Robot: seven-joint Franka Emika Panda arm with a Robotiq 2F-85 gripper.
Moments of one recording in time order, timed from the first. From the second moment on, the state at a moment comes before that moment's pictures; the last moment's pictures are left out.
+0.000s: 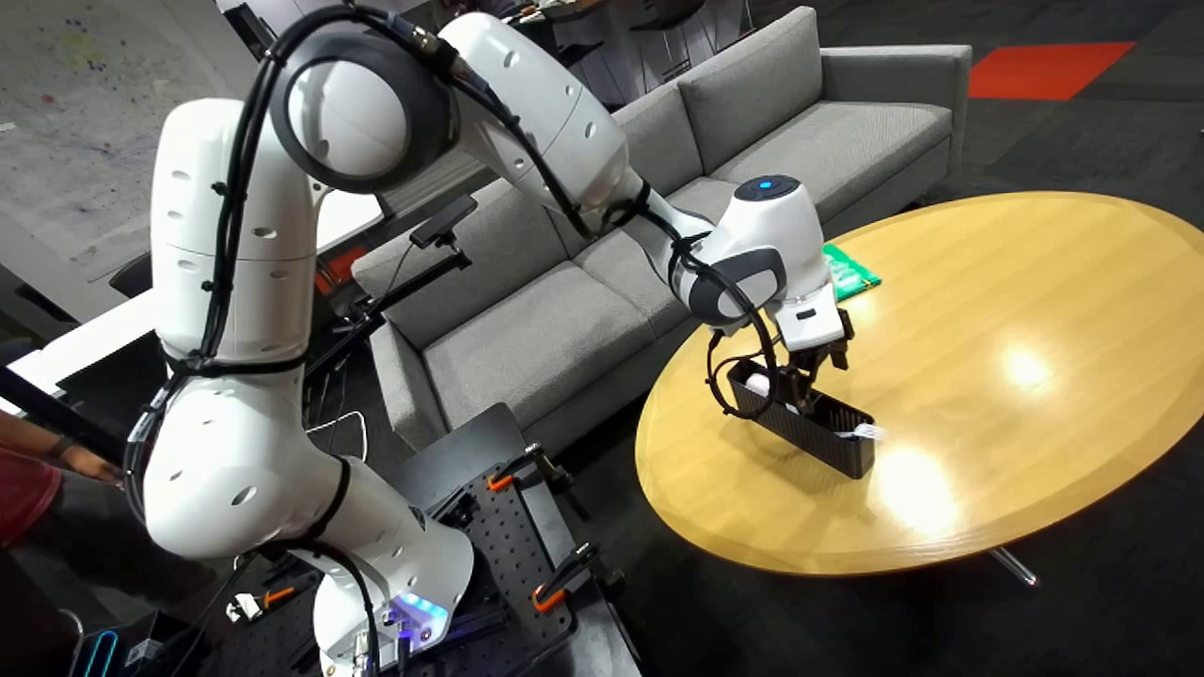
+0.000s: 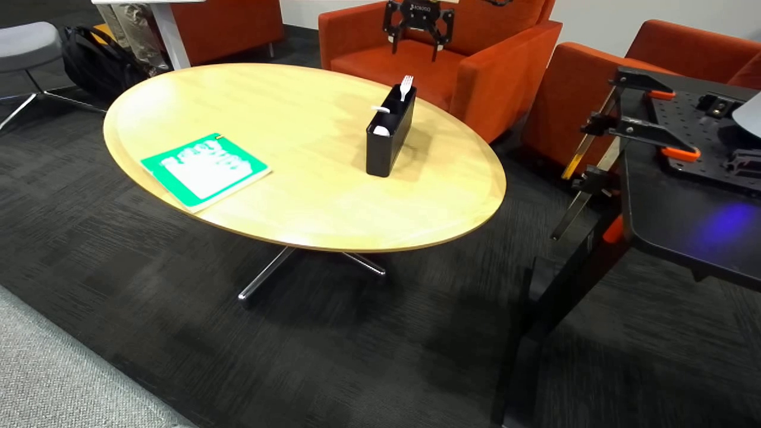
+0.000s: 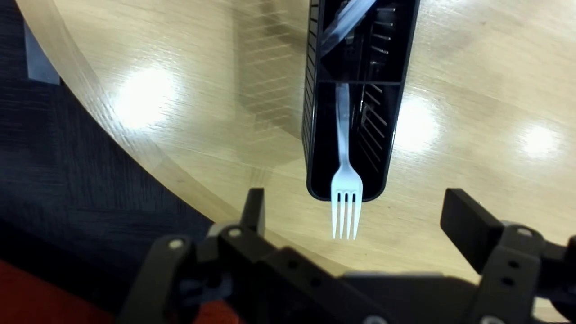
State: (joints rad) arm 0.05 0.71 -0.20 -1.98 0.13 2.77 1.12
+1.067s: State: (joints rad) arm 0.10 0.90 -0.26 -1.81 0.13 2.77 1.13
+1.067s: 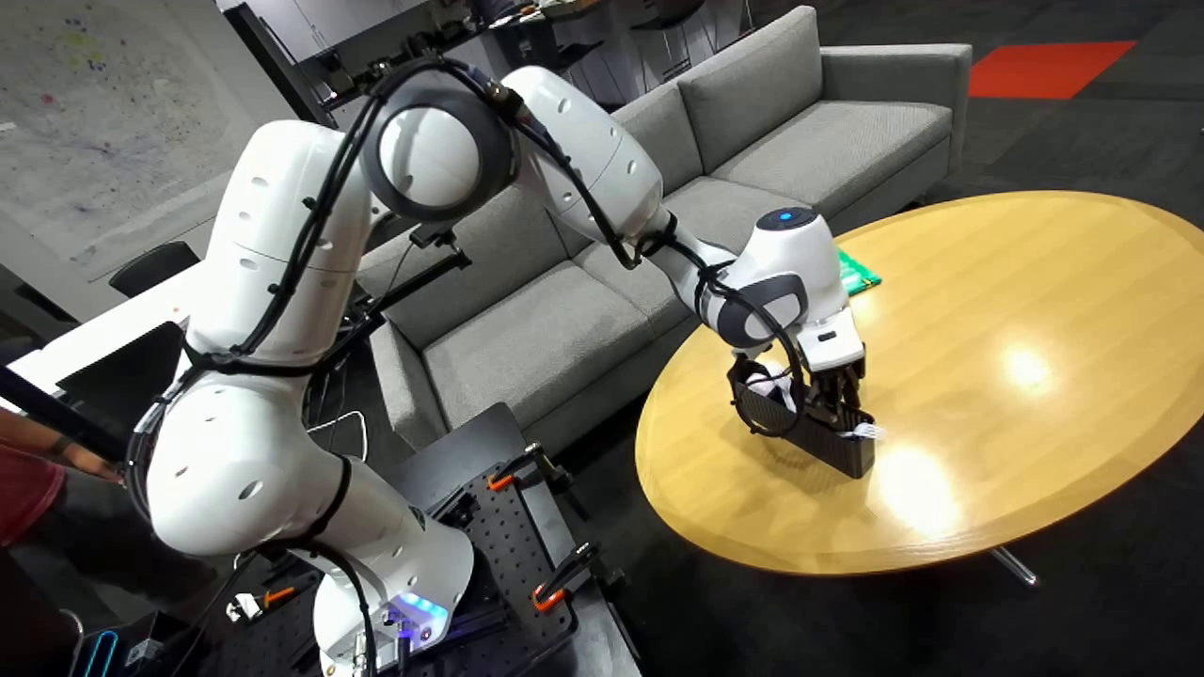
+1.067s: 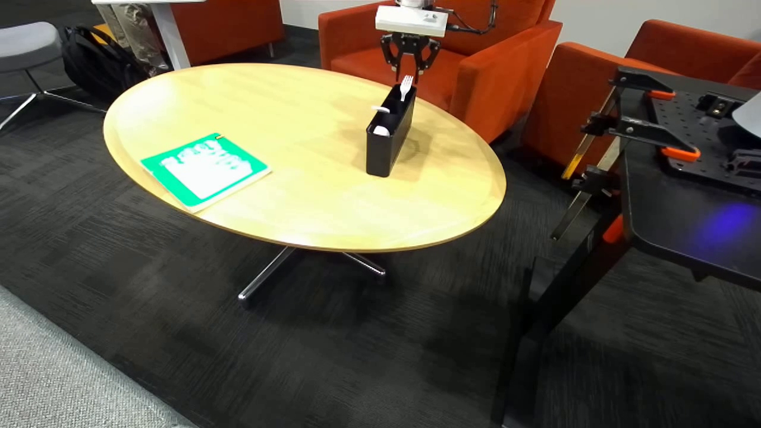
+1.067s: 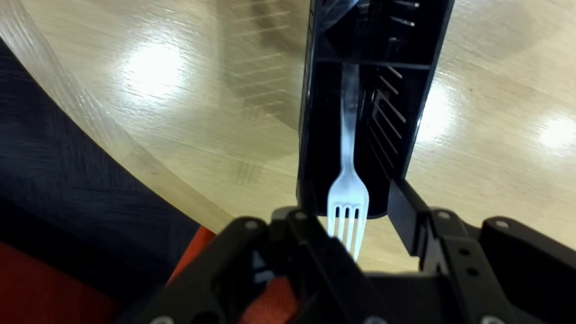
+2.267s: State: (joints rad) arm 0.13 0.98 -0.29 -1.74 0.13 2.77 1.15
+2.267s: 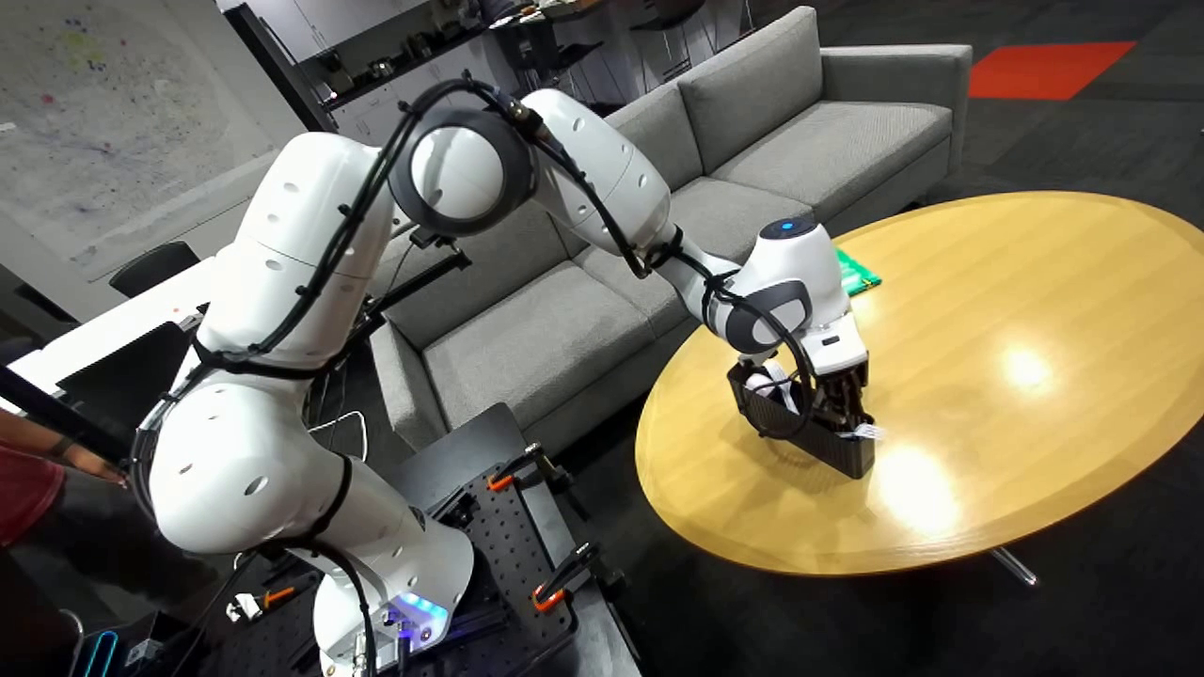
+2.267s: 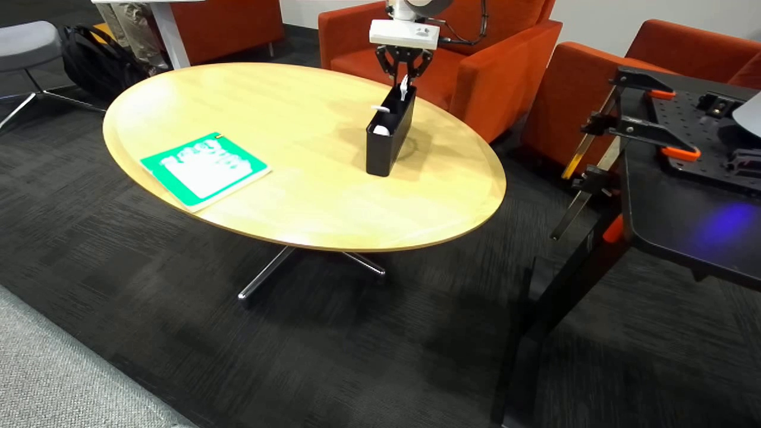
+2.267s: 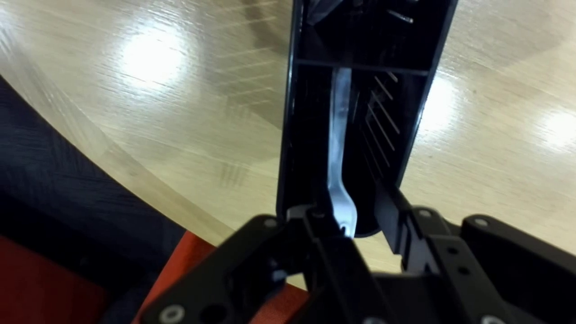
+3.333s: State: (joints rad) arm 0.15 1.06 -0.31 -1.67 0.13 2.78 1.17
